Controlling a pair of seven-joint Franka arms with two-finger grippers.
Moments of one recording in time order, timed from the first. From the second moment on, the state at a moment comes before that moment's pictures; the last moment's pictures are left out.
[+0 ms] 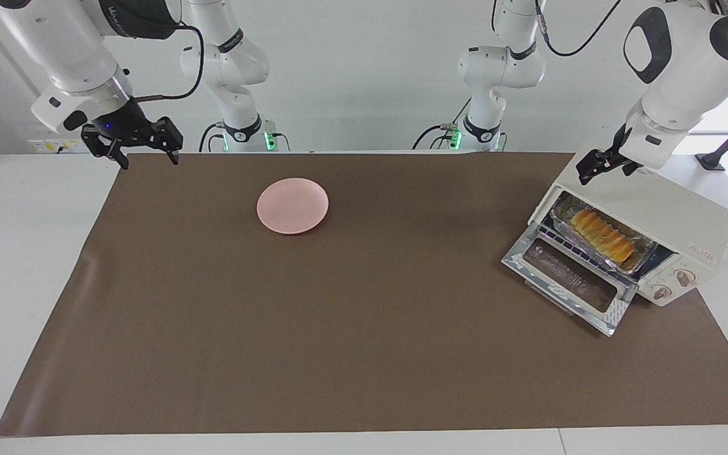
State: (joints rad) left arm -0.23 0.06 0.22 -1.57 0.07 1.42 -0.06; right arm -0.05 -0.04 0.00 -1.62 -0.01 1.47 -0.15
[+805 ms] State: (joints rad) left arm -0.06 0.01 0.05 -1.59 0.02 1.44 -0.03; right arm -0.05 -0.04 0.00 -1.62 -0.01 1.47 -0.15
